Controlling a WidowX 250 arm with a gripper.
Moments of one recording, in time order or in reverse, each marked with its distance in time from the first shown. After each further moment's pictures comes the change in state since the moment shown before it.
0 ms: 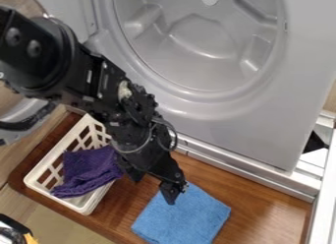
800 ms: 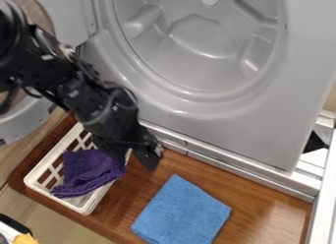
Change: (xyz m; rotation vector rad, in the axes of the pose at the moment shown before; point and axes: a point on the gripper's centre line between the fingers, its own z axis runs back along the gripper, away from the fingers) arm 0.009 0.042 0.017 -0.124 -0.075 0.155
